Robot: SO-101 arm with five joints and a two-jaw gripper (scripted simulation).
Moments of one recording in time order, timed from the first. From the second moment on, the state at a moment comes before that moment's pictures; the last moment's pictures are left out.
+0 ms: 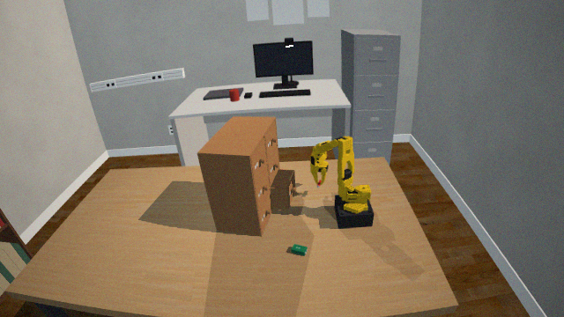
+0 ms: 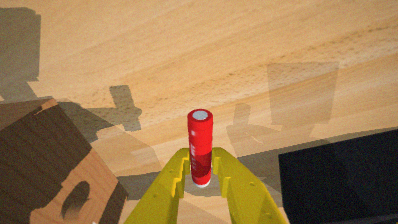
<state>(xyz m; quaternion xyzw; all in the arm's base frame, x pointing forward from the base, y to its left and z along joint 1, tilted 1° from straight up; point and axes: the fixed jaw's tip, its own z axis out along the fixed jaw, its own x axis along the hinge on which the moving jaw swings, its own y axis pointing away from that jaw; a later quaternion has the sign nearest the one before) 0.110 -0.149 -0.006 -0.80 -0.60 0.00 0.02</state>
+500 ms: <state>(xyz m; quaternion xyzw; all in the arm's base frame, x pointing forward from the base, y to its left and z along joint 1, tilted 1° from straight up) 0.113 -0.146 -0.005 -0.69 -0.72 0.00 0.01</state>
